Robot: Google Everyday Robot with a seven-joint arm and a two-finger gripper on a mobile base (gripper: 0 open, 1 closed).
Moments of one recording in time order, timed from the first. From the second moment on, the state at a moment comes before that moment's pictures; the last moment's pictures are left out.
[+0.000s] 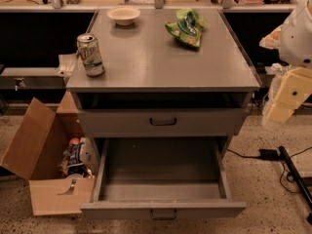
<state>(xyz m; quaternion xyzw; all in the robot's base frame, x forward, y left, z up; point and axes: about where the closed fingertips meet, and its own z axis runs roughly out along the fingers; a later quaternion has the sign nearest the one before) 0.438 -0.217 0.977 -0.60 0.78 -0.04 0.16</state>
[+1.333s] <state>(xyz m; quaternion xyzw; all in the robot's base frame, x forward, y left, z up) 0.403 -0.183 0.833 -0.52 0.83 0.07 0.18</state>
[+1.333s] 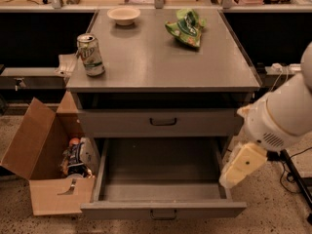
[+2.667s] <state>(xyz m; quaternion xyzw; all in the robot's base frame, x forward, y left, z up) 0.383 -0.135 0.654 -0.49 0.84 0.19 0.16</state>
